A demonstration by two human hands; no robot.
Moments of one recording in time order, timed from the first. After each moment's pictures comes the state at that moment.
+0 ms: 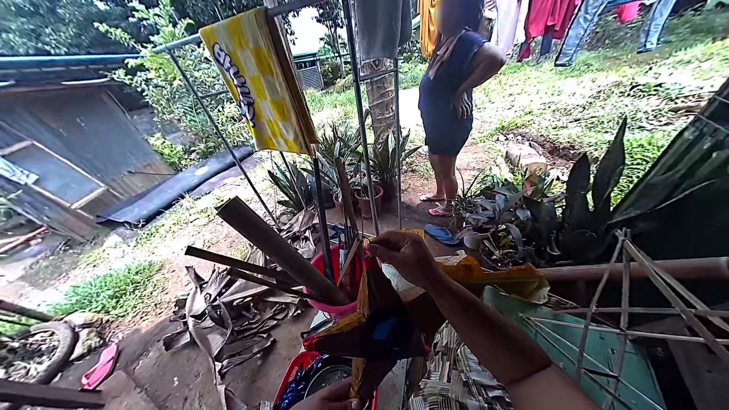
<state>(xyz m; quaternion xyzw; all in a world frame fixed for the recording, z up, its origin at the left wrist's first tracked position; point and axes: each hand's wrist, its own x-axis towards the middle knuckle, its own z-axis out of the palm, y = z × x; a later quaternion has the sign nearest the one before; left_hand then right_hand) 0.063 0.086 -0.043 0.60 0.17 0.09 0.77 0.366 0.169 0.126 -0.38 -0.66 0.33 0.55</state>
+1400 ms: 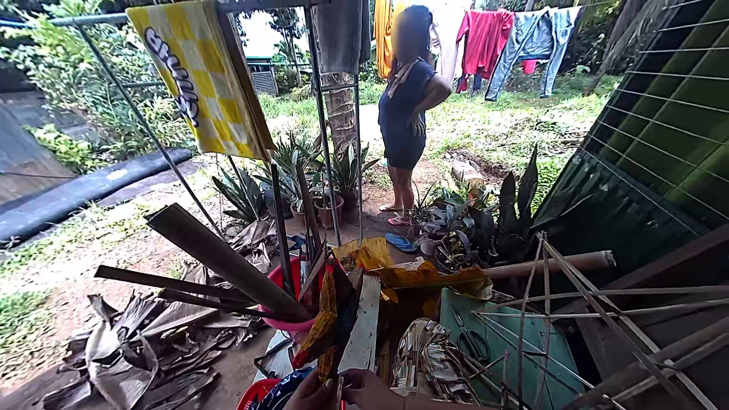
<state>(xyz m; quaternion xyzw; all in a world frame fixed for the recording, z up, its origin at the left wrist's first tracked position) 0.093 0.101 -0.075 0.57 0.34 0.25 0.71 0.297 0.060 -0.105 -0.46 -0.48 0.66 0.35</state>
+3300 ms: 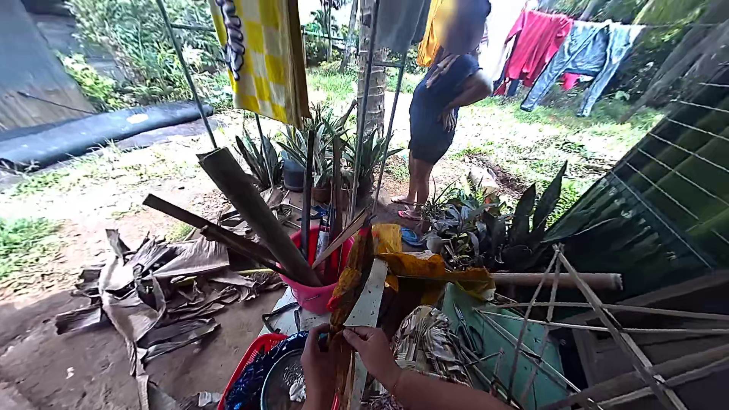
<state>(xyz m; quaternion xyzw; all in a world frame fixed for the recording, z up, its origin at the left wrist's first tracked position) 0.150 0.070 -0.103 0.55 0.52 0.59 0.30 0.283 0.062 -0.068 -0.58 -0.50 0.48 0.42</state>
